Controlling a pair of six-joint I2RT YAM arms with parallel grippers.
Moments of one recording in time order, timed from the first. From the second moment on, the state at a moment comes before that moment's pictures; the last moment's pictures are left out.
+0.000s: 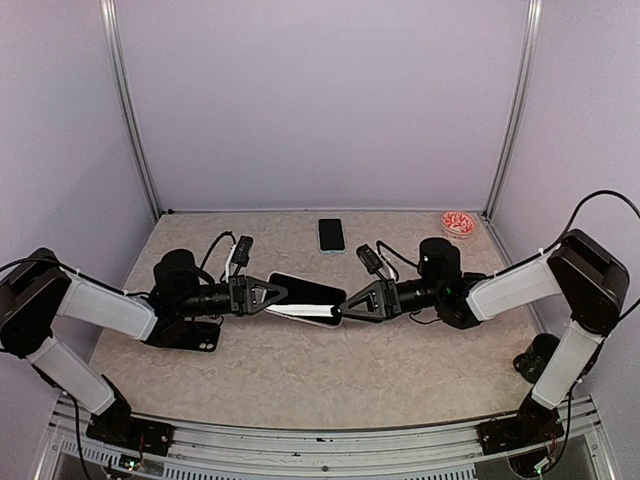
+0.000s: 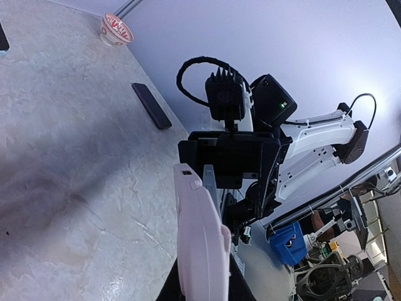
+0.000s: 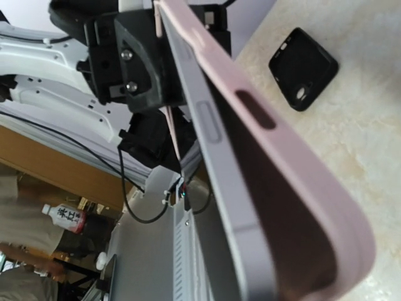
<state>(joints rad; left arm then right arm) -0.64 1.52 0.49 0.95 0.71 -0.87 0.69 1.70 0.72 0.77 -1.01 0.79</state>
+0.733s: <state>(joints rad) -0.66 1.51 0.49 0.95 0.70 -0.87 0.68 1.68 0.73 0.64 -1.03 0.69</state>
